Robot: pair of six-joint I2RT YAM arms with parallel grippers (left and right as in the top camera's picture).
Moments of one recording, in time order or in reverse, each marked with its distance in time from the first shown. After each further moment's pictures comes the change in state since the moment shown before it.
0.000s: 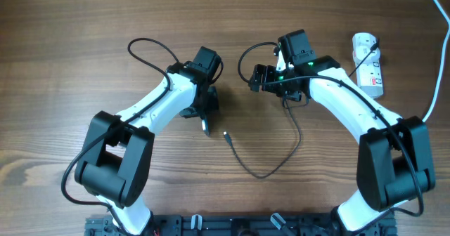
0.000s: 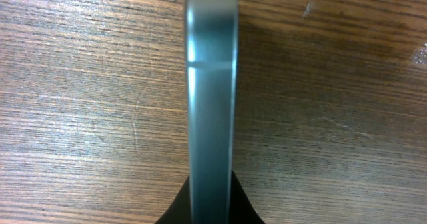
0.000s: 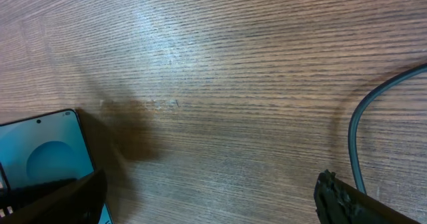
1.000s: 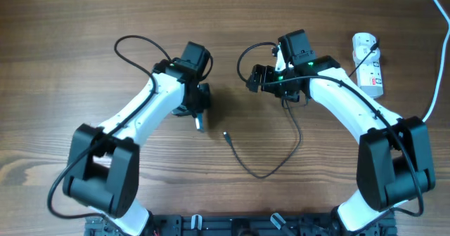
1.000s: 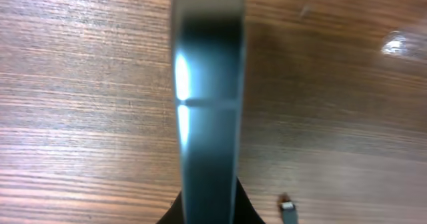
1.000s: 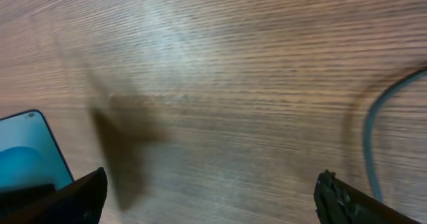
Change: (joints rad) left arm 0.045 -0.069 0.002 -0.058 0.025 0.042; right arm 0.000 0.000 0.000 0.000 -0.027 0.000
